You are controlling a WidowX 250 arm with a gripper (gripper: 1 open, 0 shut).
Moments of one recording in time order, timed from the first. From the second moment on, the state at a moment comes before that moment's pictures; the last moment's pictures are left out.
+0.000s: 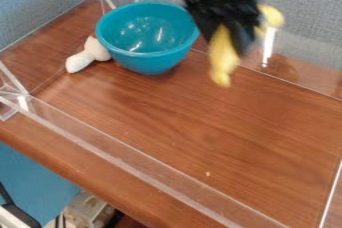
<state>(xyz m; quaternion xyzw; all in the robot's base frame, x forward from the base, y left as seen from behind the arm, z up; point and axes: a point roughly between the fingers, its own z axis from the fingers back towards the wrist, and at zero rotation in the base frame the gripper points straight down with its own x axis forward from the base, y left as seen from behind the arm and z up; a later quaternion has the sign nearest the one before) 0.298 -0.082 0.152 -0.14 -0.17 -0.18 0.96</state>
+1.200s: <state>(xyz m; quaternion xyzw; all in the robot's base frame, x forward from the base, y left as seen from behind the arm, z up) 0.252 -0.105 0.059 -0.04 -0.03 -0.19 0.98</state>
